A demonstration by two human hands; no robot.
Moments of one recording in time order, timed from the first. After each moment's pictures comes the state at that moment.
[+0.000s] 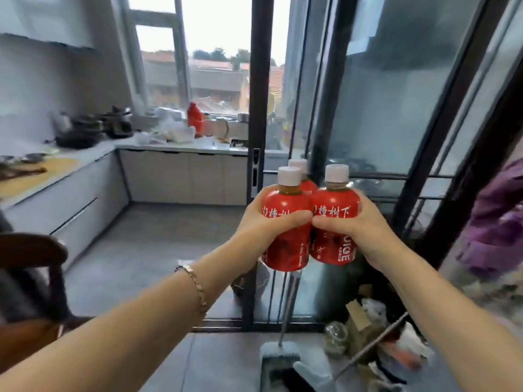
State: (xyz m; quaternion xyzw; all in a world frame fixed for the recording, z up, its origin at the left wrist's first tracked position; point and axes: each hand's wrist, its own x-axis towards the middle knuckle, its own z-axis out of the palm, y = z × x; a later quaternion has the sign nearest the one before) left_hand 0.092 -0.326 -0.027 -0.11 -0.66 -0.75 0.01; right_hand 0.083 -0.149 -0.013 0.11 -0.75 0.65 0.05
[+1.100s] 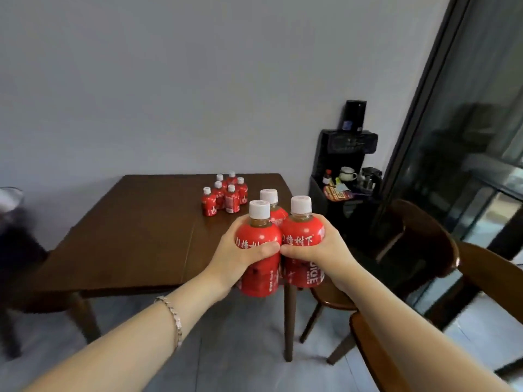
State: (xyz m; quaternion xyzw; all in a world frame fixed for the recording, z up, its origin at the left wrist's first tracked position) left_hand 0.686 -1.057 -0.121 0.41 -0.56 -0.53 0.49; right_hand 0.505 -1.061 -0.110 0.59 -0.51 0.46 -0.43
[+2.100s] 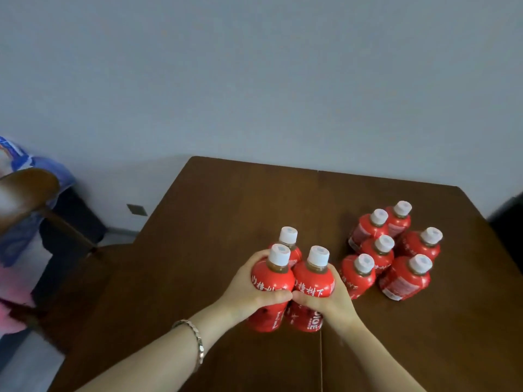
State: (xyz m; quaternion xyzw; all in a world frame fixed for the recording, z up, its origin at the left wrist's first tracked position) left_hand 1.068 -1.548 -0.317 0.54 -0.47 -0.57 0.40; right_hand 0.883 -1.576 -0.340 0.53 -0.50 0.34 -0.60
